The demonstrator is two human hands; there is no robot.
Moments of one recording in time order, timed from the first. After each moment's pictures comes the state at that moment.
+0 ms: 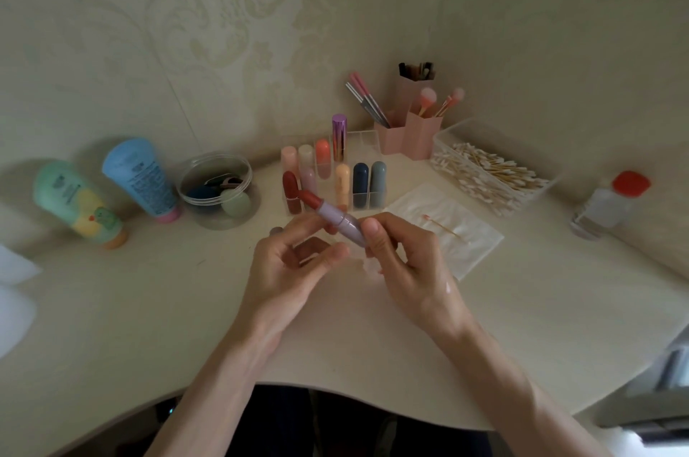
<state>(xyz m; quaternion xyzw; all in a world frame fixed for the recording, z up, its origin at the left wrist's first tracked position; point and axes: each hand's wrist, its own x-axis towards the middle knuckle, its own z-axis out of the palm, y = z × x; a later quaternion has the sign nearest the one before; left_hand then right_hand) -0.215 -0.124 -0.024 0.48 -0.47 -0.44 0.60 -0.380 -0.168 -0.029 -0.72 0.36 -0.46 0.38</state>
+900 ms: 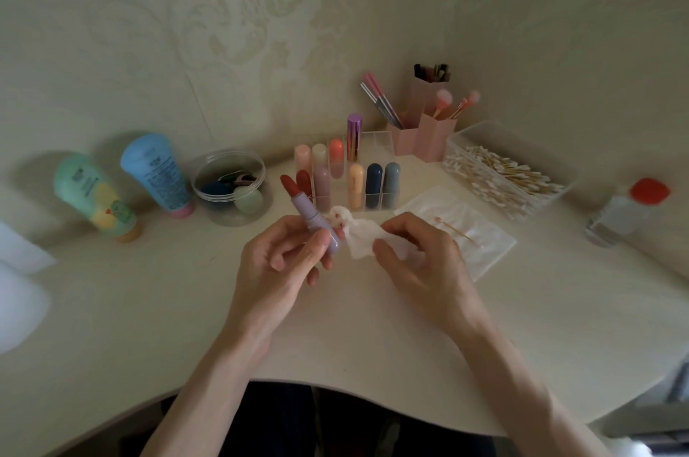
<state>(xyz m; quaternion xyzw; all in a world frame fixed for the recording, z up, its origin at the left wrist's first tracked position) -0.196 -0.113 -0.028 0.50 -0.43 -0.42 0.62 -0.388 -0.177 -0.038 -0.72 0.48 -0.38 0.33</state>
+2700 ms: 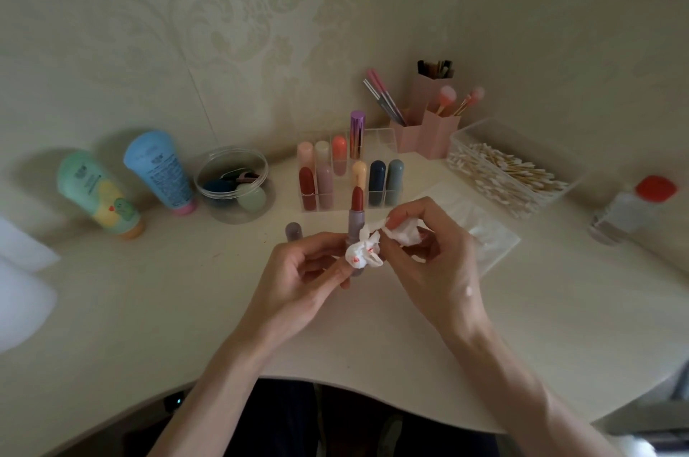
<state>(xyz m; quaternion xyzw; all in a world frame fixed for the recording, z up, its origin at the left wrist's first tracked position) -0.202 -0.114 -0.035 0.50 -0.51 -0.45 0.53 -0.377 -0.163 -0.027 -0.65 0.40 -0.53 0.37</state>
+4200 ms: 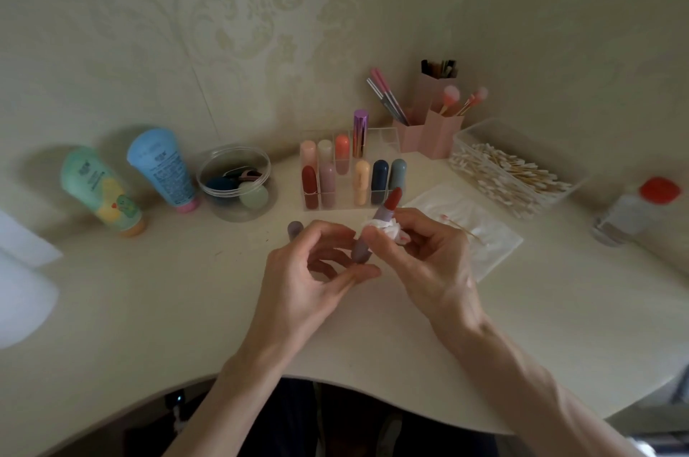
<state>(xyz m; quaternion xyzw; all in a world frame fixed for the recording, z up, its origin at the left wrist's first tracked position) -0.210 -0.113 -0.037 0.56 -0.57 -0.25 0.54 -0.374 -0.167 -0.034 -0.61 0.36 -0.50 0.50</state>
